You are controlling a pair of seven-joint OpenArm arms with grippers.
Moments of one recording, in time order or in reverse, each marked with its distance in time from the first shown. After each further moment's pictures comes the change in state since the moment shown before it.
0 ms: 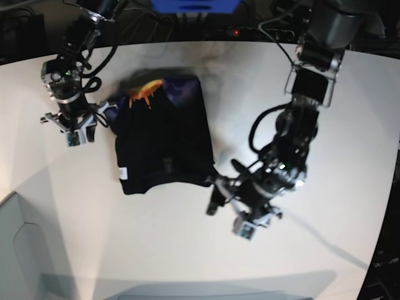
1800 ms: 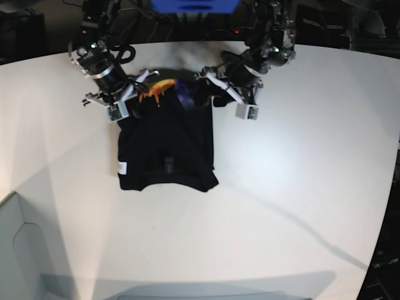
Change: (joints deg) left arm 44.5 14.4 -12.3 16.4 -7.2 0.9 -0.5; right arm -13.2 -0.7 -15.3 5.4 9.8 0.0 0.2
